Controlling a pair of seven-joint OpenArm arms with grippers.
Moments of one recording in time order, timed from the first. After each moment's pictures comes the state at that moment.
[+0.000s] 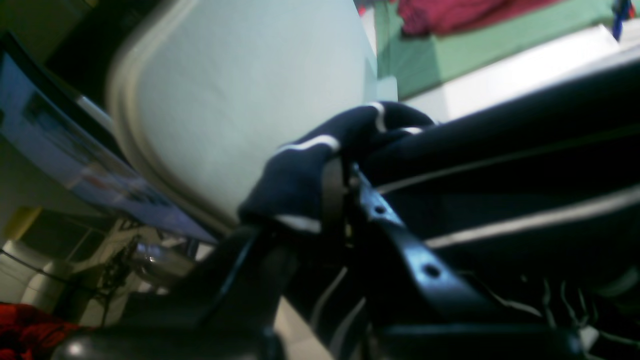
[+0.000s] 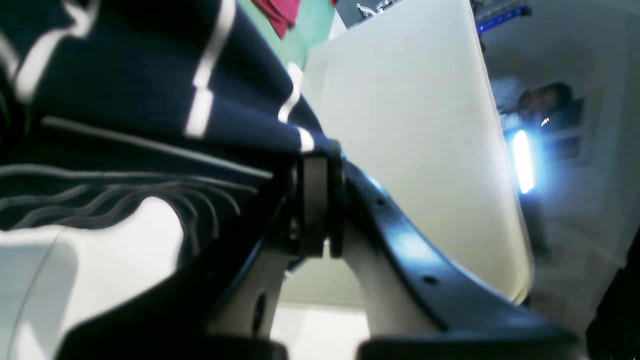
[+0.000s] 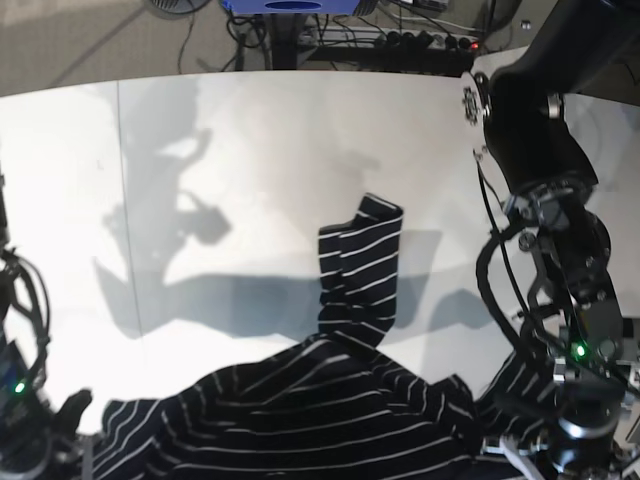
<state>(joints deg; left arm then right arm) -28.5 -7.4 -7.4 109.5 19.8 -18.7 51.4 36.7 27.3 -18.9 101.6 -15.0 18.9 -55.6</state>
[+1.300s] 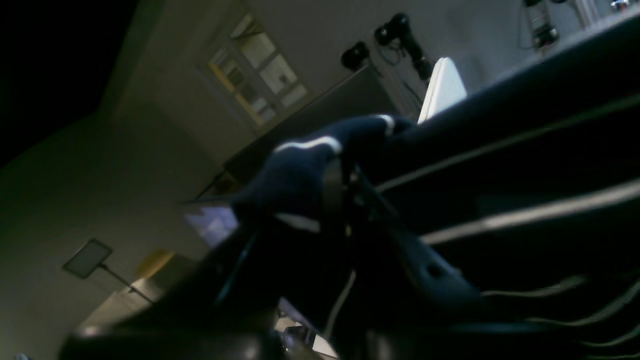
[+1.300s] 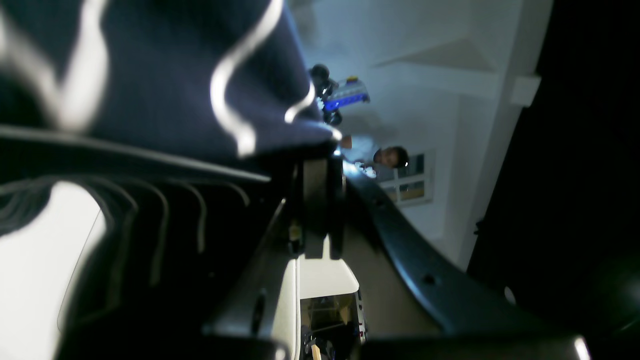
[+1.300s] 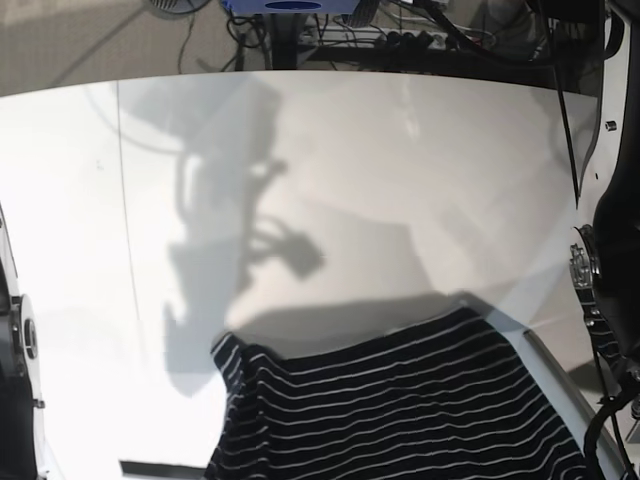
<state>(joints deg) -59.8 -20.3 2.0 101.8 19.5 -18.5 57.3 72.6 10.0 -17.9 77.5 -37.3 38.8 -49.8</state>
